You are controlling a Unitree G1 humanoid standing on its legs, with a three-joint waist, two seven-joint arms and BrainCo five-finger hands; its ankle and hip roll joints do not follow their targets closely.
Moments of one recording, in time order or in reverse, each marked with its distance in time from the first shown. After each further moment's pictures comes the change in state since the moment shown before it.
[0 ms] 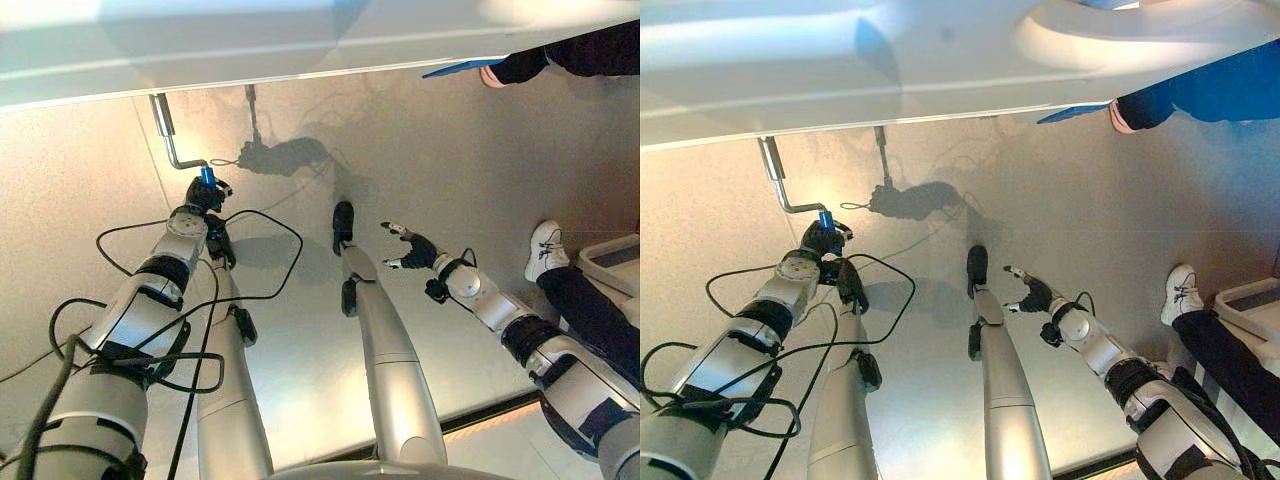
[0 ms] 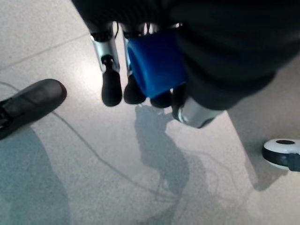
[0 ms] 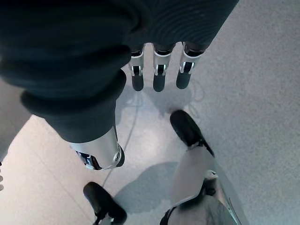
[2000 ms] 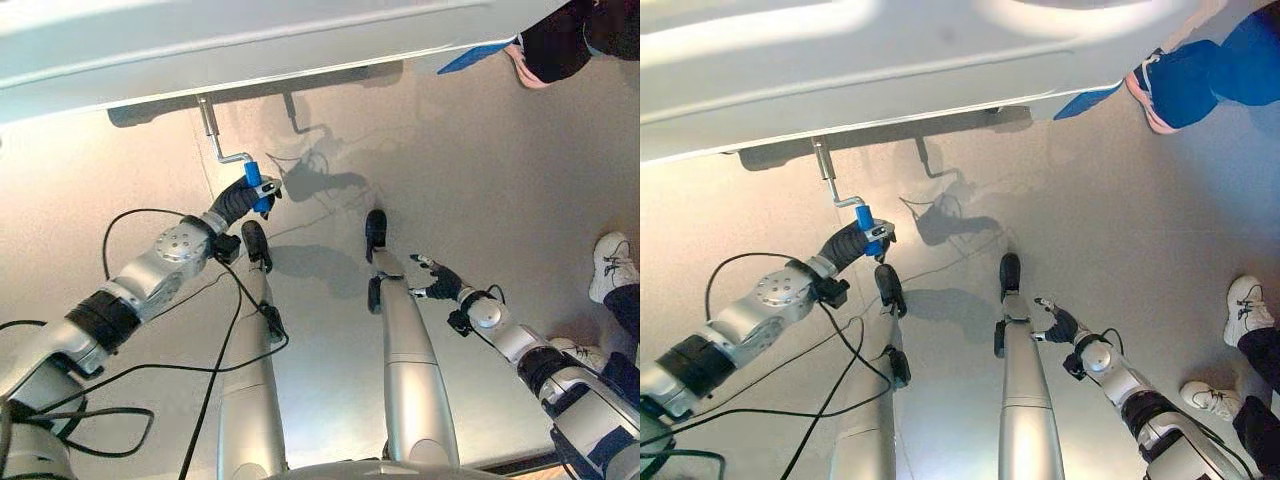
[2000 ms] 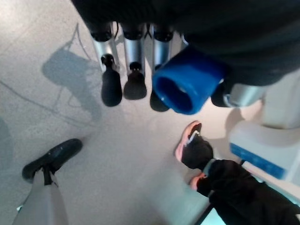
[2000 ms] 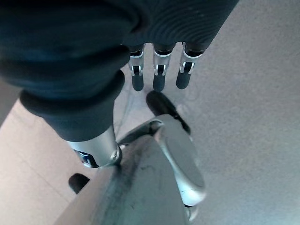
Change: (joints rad) left arm 0.346 0.459 -0.215 -1.063 -0.432 -0.004 -0.139; right arm 0.145 0.008 -0.094 0.148 -0.042 0.032 -0.002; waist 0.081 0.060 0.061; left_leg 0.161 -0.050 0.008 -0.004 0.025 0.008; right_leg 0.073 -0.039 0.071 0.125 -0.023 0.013
